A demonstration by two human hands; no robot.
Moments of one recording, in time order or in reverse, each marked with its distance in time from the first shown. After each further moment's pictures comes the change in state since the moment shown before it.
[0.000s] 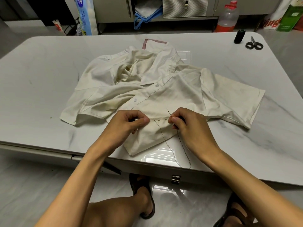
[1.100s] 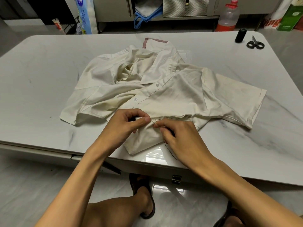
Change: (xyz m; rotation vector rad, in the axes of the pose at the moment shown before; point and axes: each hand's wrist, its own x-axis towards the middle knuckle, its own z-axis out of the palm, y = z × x) left_hand 0.001 -0.002 -0.001 -0.022 -0.005 0.052; right_hand -0.018 -0.028 0.009 -0.011 -0.137 -0.091
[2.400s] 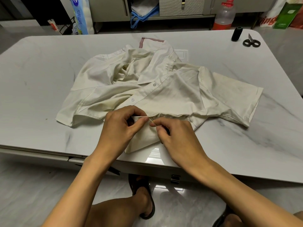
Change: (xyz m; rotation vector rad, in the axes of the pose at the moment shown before) left_hand -0.011 0.001 0.010 0.378 0.241 0.349; right_hand -0.002 -0.008 0.003 0.041 0.024 0.087
